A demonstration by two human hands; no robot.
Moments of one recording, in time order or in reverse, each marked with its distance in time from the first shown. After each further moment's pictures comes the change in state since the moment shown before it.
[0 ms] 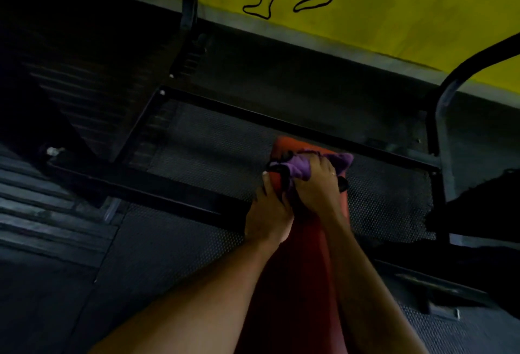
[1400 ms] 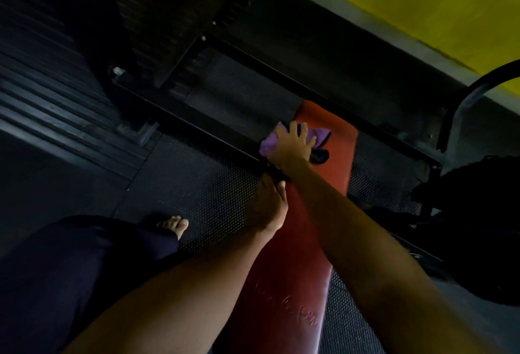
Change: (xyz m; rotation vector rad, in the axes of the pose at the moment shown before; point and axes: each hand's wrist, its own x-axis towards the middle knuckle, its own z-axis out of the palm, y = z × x) left_hand -0.115 -0.032 -0.003 -0.081 0.129 -0.118; right_hand -0.042 -0.071 0.013 -0.358 -0.314 -0.153
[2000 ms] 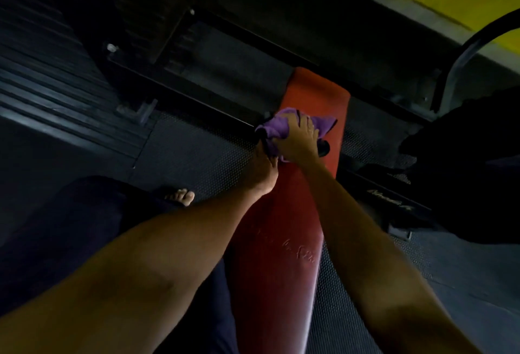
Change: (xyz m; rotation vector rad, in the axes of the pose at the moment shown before) left_hand -0.011 -0.014 -0.017 -0.093 -0.191 0.074; right_hand -0.094 -0.003 0.003 0.213 0.054 0.051
